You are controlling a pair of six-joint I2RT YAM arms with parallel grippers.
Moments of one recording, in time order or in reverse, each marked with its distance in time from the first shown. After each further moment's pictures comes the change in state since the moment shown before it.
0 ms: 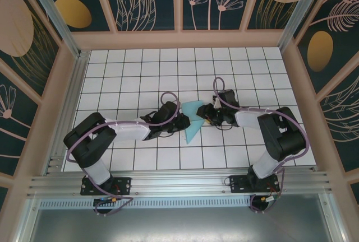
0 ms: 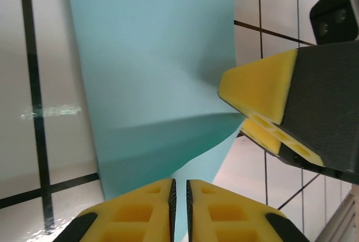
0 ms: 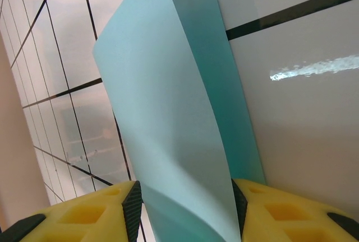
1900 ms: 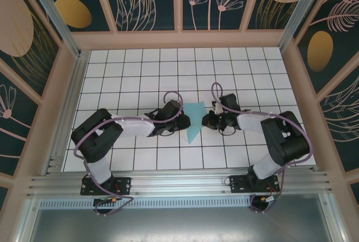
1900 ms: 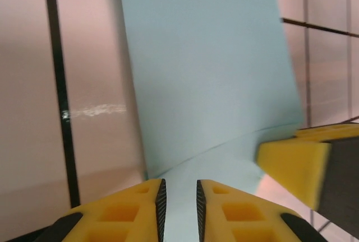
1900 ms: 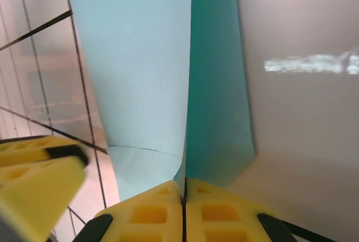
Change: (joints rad) left arm 0.011 0.063 0.066 -0.075 -0.015 0.071; right arm -0.002 -0.058 -0.047 -0.127 -0.009 -0.184
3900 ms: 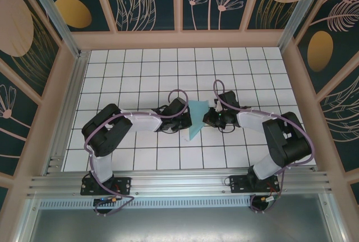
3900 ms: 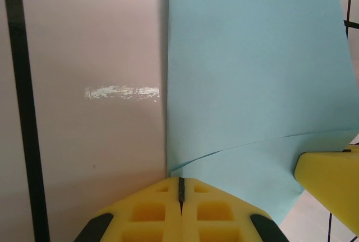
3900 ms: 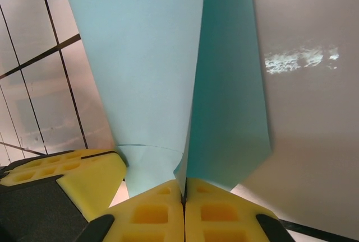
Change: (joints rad) left arm 0.000 0.132 0.139 -0.119 0.006 -0.030; right arm 0.014 -0.018 0.055 -0.089 0.084 0.084
